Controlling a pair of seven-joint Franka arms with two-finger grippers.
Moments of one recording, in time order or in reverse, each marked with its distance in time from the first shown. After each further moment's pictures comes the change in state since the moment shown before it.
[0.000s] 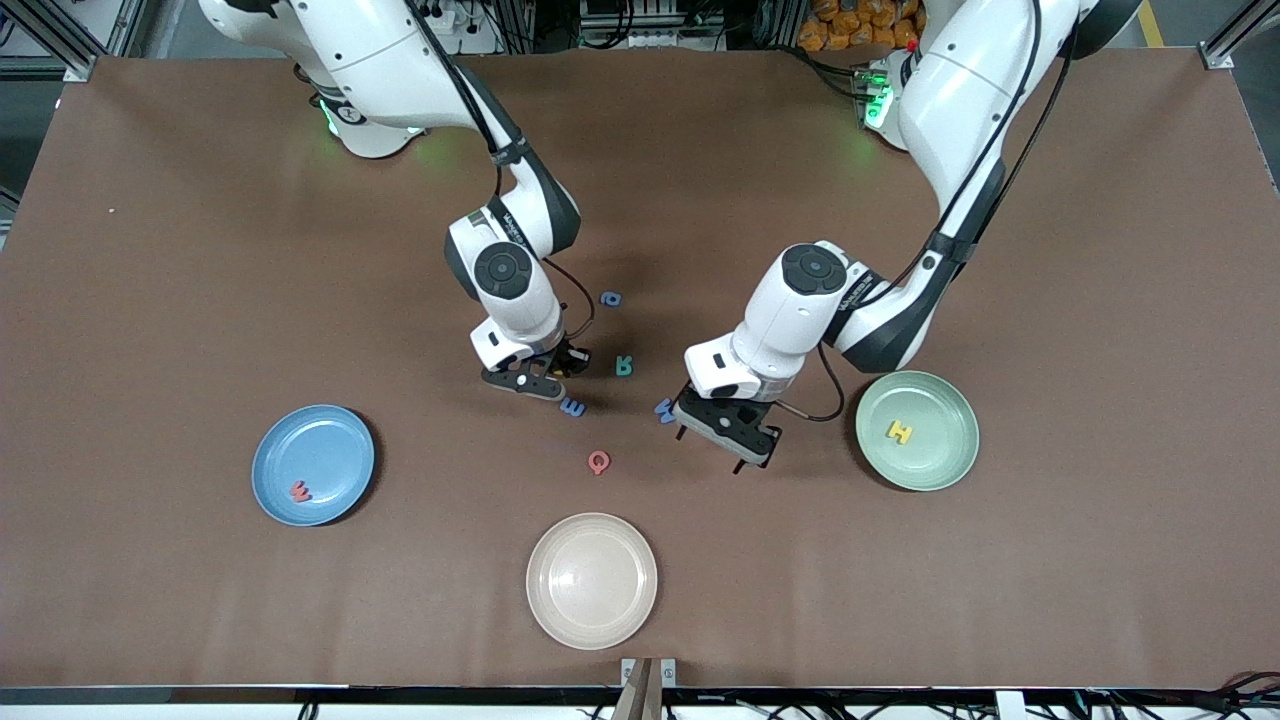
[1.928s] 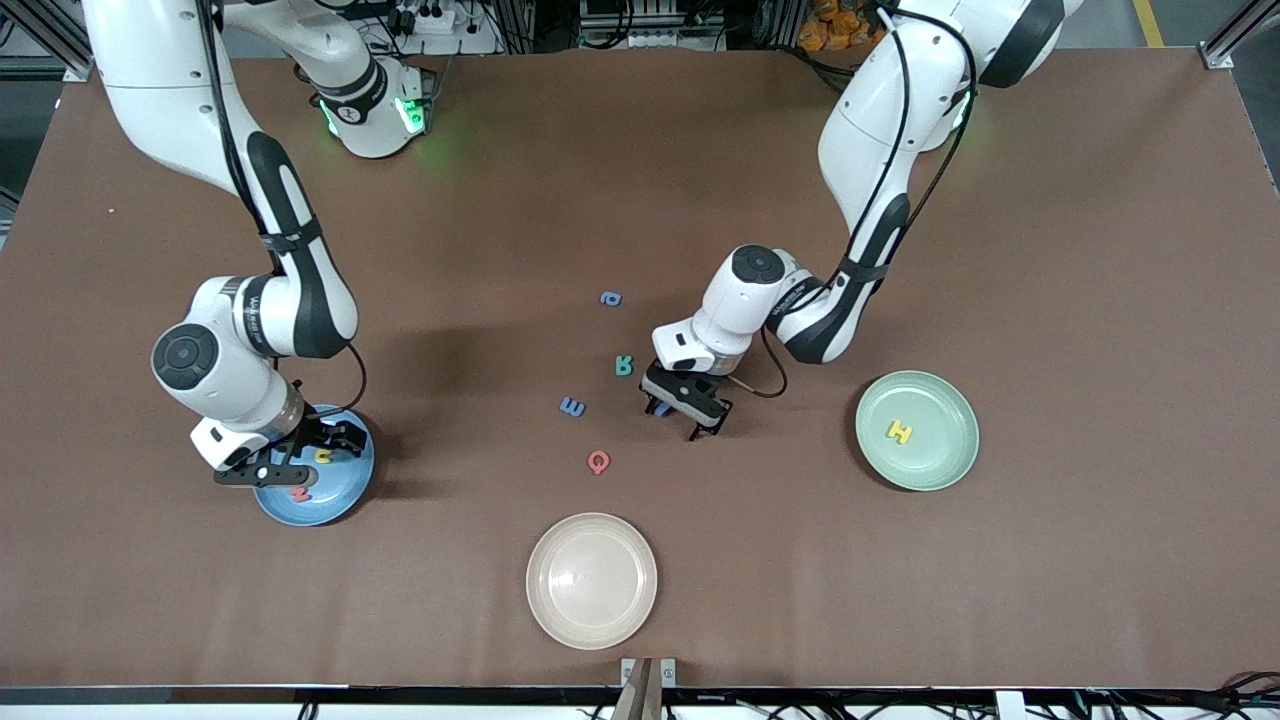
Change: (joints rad) left arm -0.258 0.137 0.210 -0.084 0.000 0.237 -0.171; right arm -0.414 -0.035 -0.127 0.028 0.000 -0.058 -0.772
